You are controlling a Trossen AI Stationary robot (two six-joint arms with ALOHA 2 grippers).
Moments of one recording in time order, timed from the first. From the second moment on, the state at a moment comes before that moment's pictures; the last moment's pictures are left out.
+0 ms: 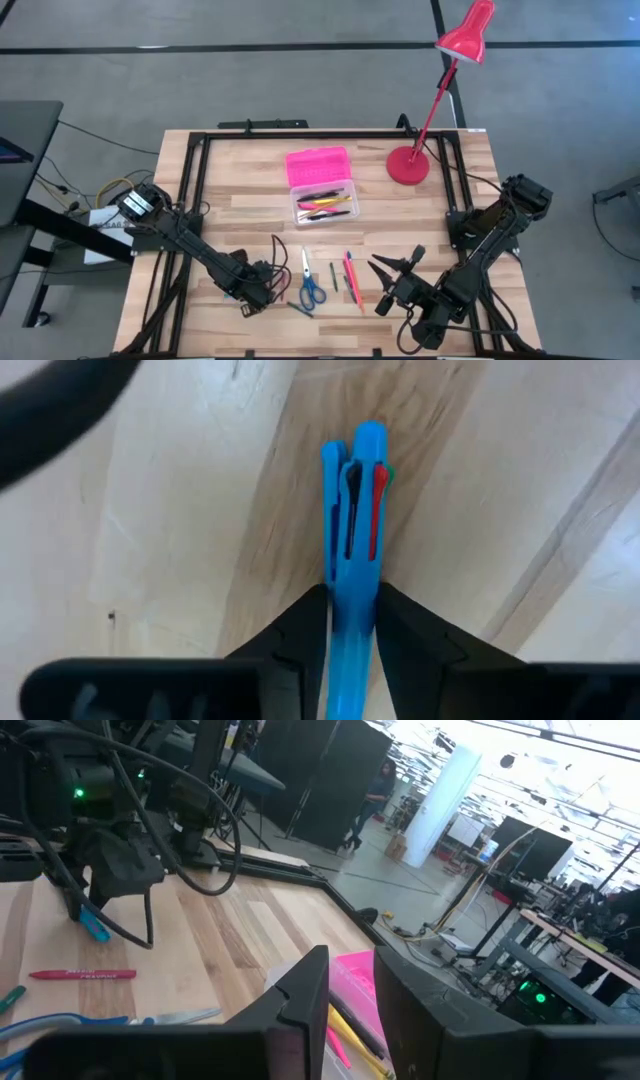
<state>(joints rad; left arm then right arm) -0.61 1.77 0.98 -0.81 -0.01 -1.01 0.89 1.63 1.04 -0.28 1.46 0.39</state>
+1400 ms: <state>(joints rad) -0.36 1.75 1.30 -1.05 -0.50 -0.61 0.87 1.63 1.04 -0.28 1.46 0.39</state>
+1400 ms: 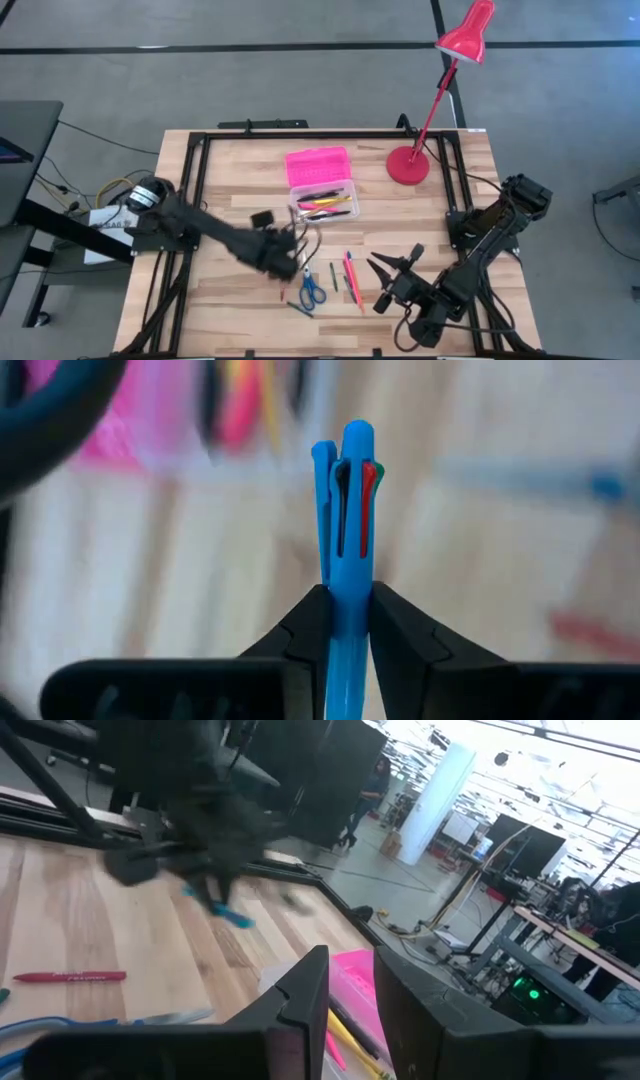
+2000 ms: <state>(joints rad) 0.04 1.80 1.37 -0.50 -0.33 -0.17 0.87 1.63 1.04 -0.39 1.46 0.47</state>
